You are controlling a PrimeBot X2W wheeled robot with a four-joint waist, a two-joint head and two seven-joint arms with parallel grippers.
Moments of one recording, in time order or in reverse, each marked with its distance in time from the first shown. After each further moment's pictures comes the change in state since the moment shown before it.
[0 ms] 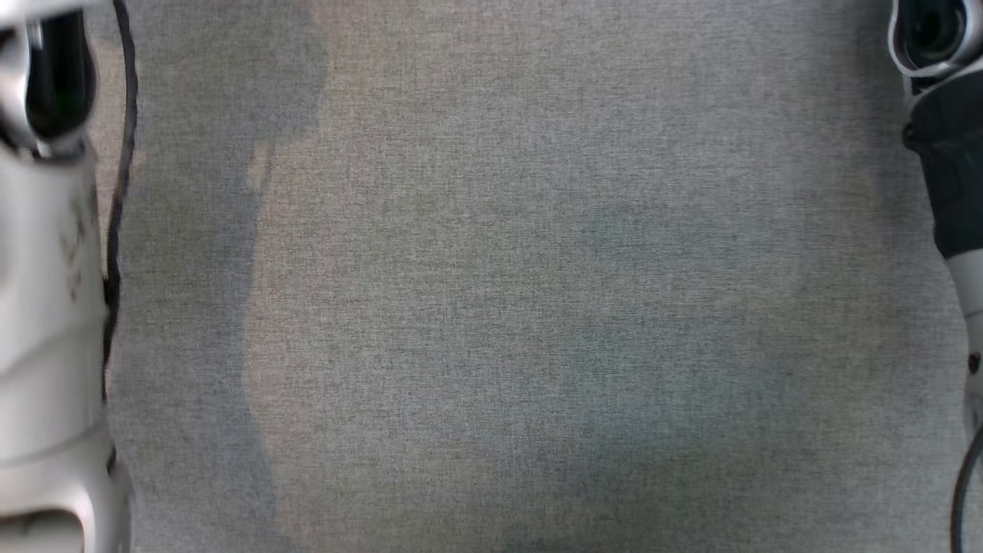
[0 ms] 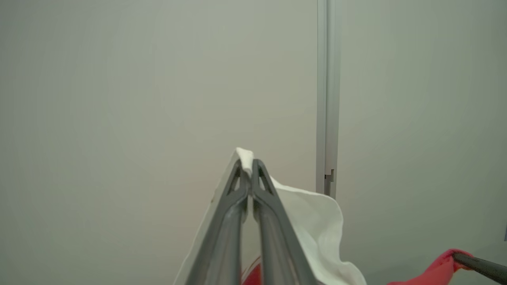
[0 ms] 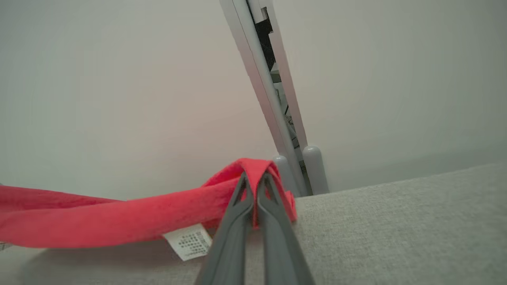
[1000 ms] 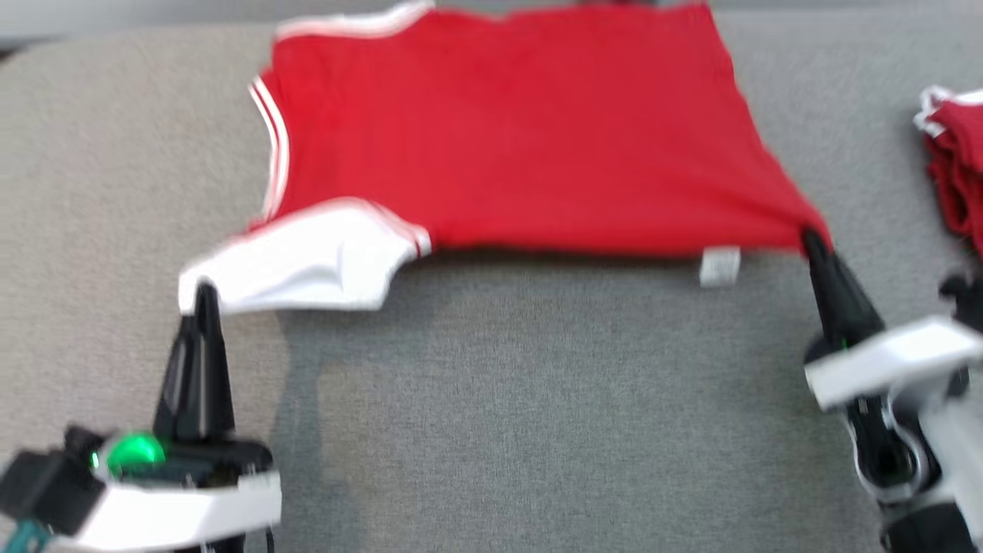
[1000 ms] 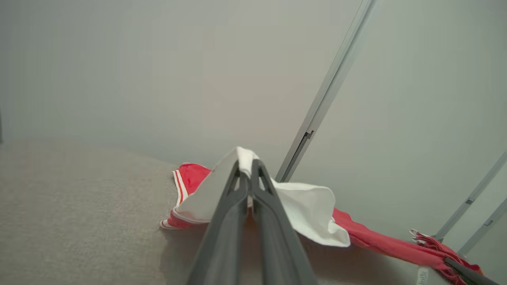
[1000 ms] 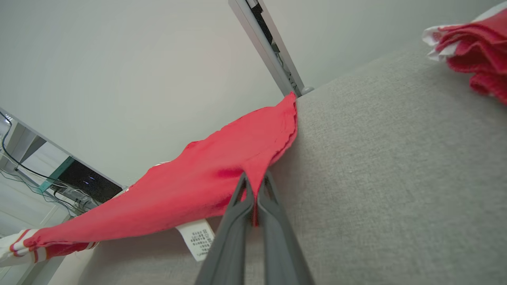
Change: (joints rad) left arm 1.068 -0.131 0.083 -0.324 -0.193 0.002 0.000; right arm 0.954 -0.151 0.051 -0.562 0.365 0.000 0.077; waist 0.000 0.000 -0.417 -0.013
